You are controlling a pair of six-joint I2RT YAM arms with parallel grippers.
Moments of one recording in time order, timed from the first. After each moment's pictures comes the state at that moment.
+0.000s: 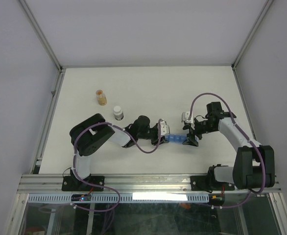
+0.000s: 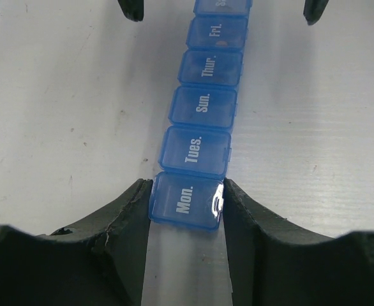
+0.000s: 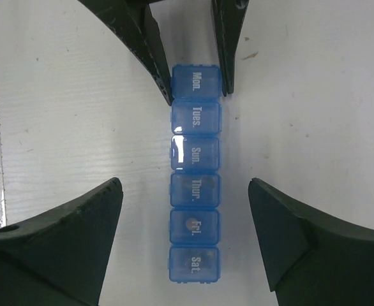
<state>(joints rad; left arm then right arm) -0.90 1.96 0.80 0.77 0.53 0.35 0.07 1.29 0.77 -0.84 -0.93 -1.30</state>
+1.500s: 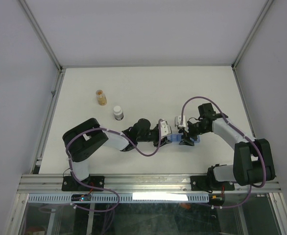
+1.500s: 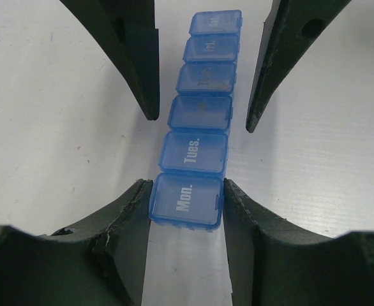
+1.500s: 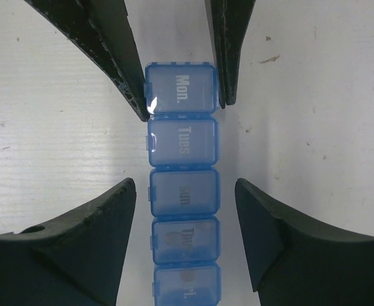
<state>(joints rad) -0.98 1.85 0.75 0.80 0.40 0.23 0.19 1.33 0.71 -0.70 -0.84 -1.28</state>
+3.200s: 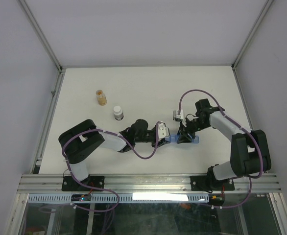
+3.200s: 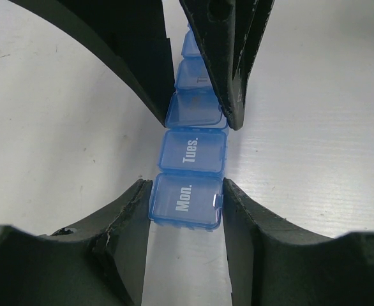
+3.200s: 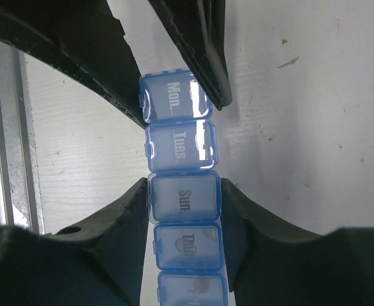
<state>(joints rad) -0.98 1.79 0.70 0.80 0.42 0.30 0.21 1.44 0.82 -0.83 -0.88 -1.14</state>
